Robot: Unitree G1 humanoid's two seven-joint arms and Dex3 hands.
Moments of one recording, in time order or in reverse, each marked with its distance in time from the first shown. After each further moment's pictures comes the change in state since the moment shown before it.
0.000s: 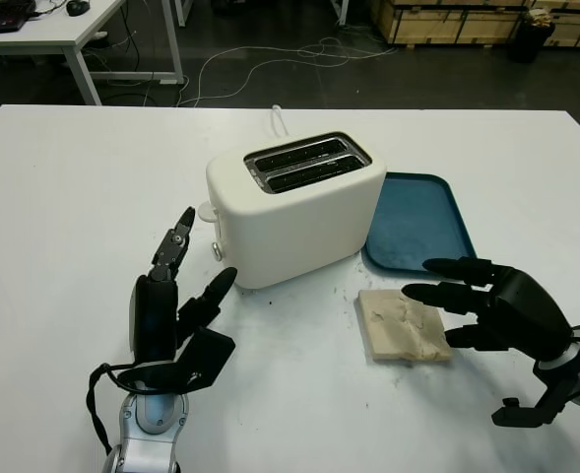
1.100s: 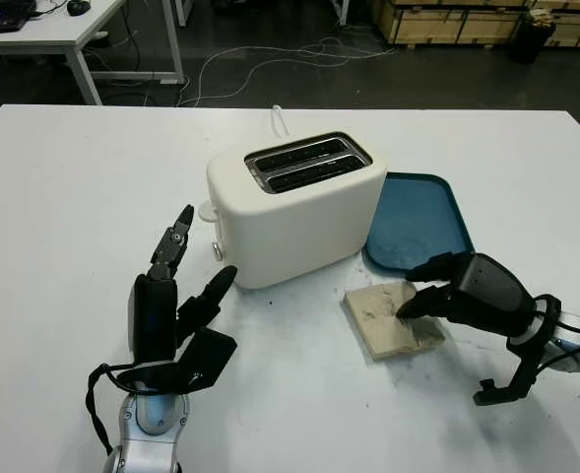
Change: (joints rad) left arm 0.009 -0.025 -0.010 -0.023 0.022 0.011 -0.001; right arm -0.251 -0.021 0.273 0.094 -0.192 0.045 -0.095
